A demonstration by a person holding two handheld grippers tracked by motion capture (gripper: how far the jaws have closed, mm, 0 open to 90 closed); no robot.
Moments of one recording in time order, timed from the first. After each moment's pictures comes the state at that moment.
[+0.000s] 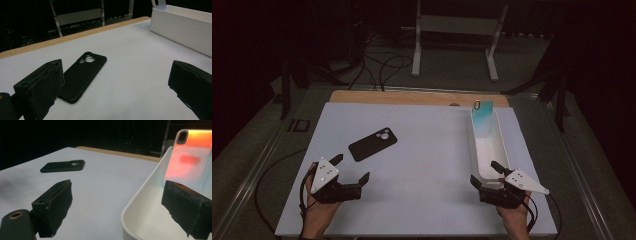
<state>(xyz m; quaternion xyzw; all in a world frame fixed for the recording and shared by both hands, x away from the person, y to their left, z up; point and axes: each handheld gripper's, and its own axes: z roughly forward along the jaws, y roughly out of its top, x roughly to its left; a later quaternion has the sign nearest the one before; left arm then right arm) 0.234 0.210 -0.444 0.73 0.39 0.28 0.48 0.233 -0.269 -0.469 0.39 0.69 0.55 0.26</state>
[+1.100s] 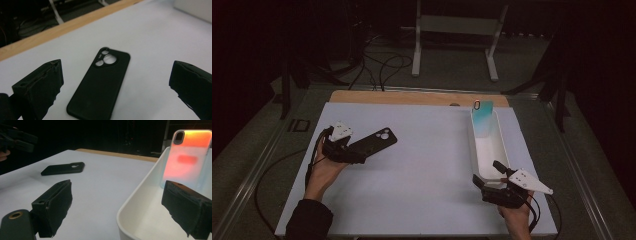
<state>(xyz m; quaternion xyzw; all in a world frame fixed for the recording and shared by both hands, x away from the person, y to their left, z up) 0.345 0.212 -0.442 0.79 0.40 0.24 0.39 0.233 -0.275 -0.468 0.40 0.68 0.56 0.25</state>
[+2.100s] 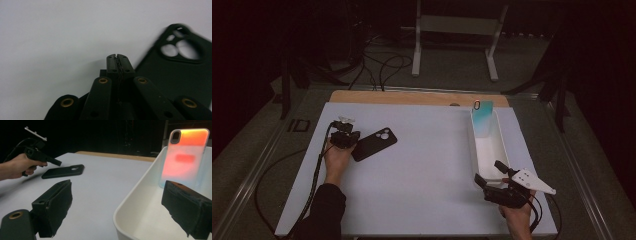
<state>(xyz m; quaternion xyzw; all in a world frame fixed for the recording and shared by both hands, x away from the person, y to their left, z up) 0.423 0.226 -0.514 0.74 0.56 0.21 0.29 0.233 -0.280 -0.468 0.41 0.67 0.57 0.24</state>
